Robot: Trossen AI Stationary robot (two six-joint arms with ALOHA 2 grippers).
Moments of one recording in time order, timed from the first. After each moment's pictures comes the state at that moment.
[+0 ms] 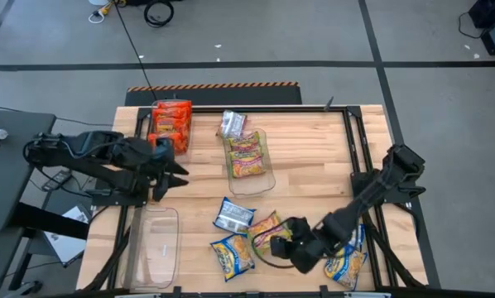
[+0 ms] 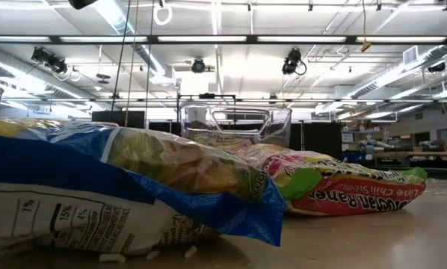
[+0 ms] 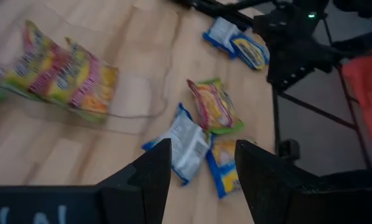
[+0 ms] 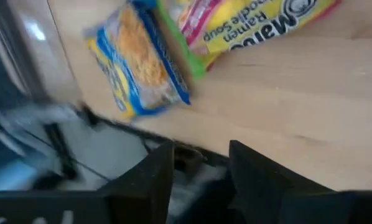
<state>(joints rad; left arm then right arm) -0.19 0.89 1.14 -0.85 -0.07 -0.52 0.68 1.75 1.32 -0.56 0.23 2.22</state>
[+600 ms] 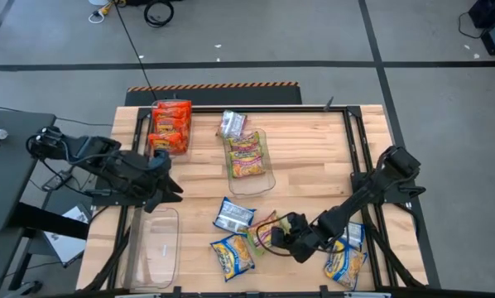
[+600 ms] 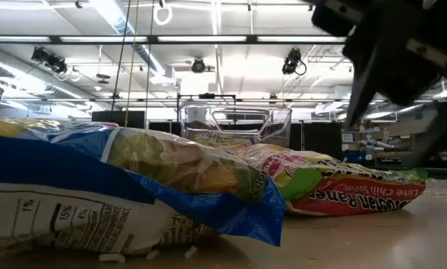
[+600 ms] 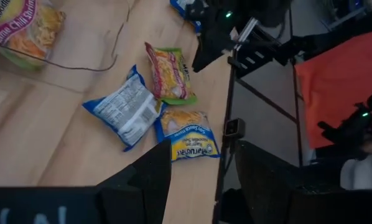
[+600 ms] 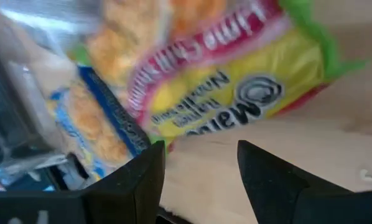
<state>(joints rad) -0.36 0.89 1.14 -0.85 -0.05 -0.82 0.65 1.79 0.98 -0.14 0.31 2.27</state>
